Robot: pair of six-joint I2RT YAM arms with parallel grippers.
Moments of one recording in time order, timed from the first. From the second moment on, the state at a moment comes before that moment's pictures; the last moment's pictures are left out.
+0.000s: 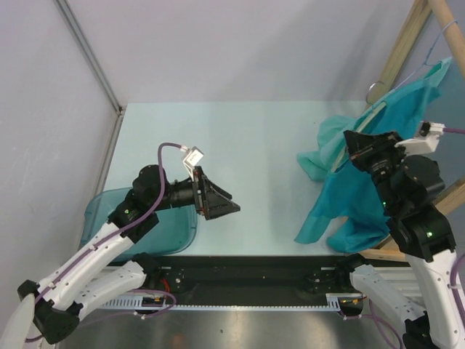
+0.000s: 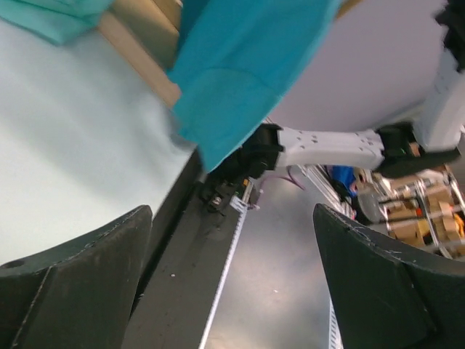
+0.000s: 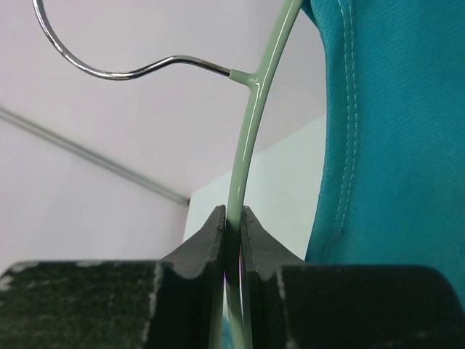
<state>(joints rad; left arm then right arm) -0.63 0.79 0.77 -0.11 0.66 -0.70 0.37 0.73 1.30 -0.54 0.30 0.77</state>
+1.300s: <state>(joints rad) -1.17 1.07 1.26 -0.40 -0.08 -0.18 1.16 0.92 1.17 -0.19 0.71 0.98</state>
